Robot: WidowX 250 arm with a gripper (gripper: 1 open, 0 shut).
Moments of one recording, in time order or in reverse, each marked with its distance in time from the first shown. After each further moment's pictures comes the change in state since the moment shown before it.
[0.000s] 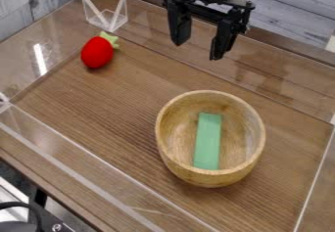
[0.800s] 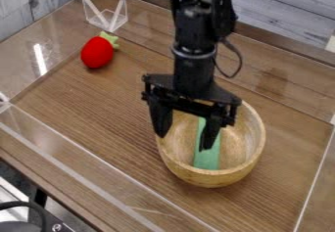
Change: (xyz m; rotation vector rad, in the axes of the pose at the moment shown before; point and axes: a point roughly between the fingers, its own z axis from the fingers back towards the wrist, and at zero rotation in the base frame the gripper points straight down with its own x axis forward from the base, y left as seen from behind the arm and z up) arm -0.070 -0.039 -0.068 -0.036 0.048 0.174
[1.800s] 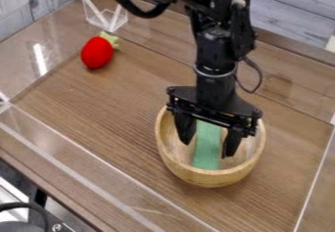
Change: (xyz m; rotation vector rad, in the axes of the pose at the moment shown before) arm 0.022 -0.013 -0.019 -0.034 -0.075 -0.045
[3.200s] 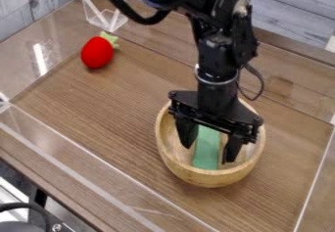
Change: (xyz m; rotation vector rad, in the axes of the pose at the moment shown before) arm -0.006 -0.010 -0.004 0.009 -0.011 -0.060
